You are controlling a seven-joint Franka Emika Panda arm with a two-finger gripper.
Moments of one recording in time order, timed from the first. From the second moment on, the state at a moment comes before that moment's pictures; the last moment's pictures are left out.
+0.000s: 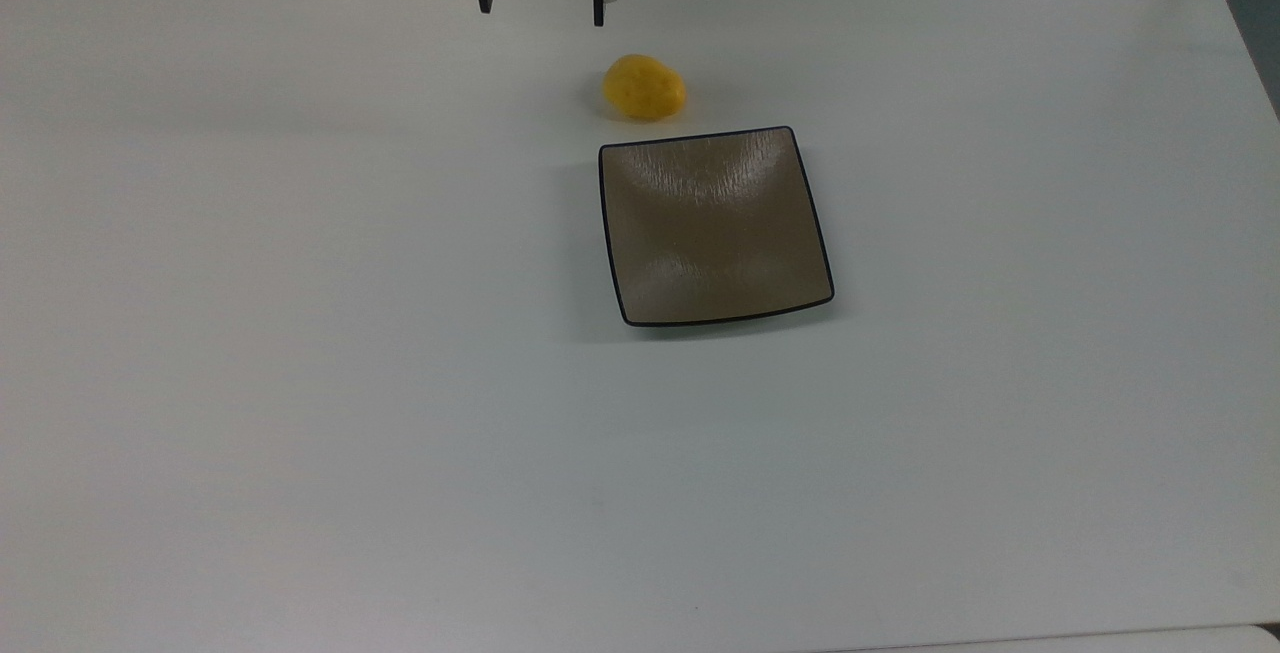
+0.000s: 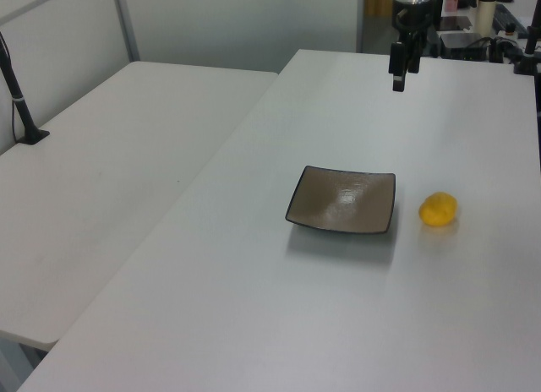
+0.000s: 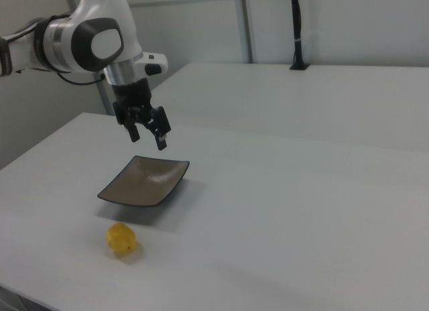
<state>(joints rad) 0.03 -0.02 0.09 -1.78 -0.02 1.76 0.16</state>
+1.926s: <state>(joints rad) 0.07 -0.04 0.11 -1.96 -0.02 1.84 -0.68</state>
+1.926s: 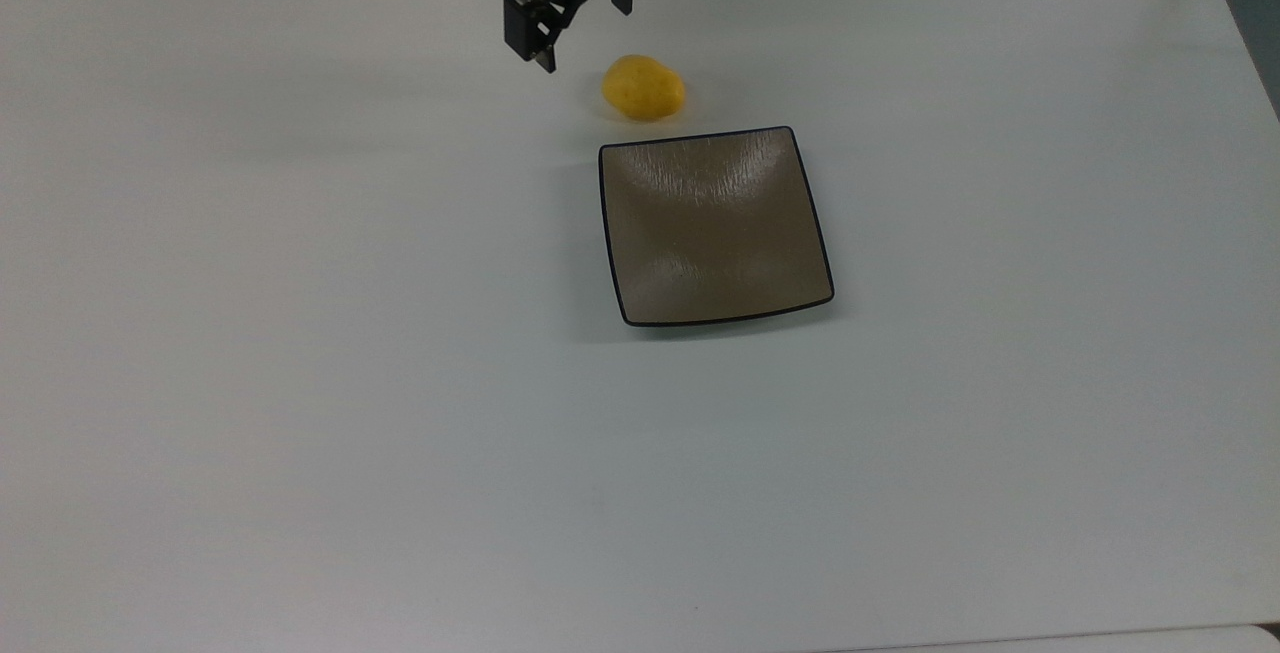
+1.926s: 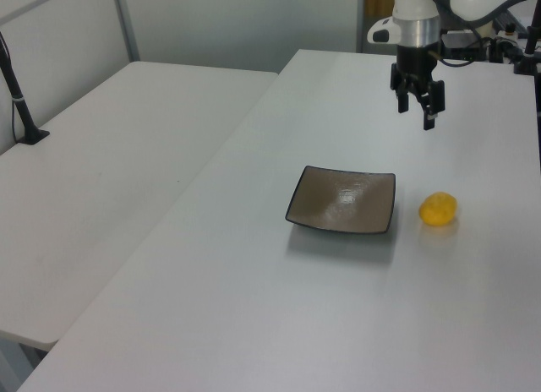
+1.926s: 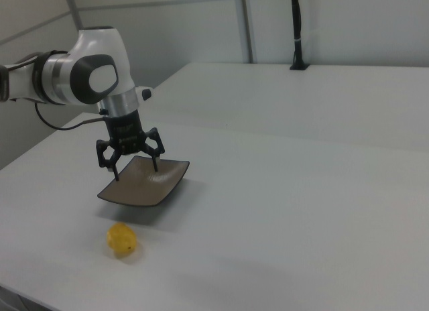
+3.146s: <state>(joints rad) 0.10 -0.02 0.18 -2.24 0.04 2.06 -0.76</state>
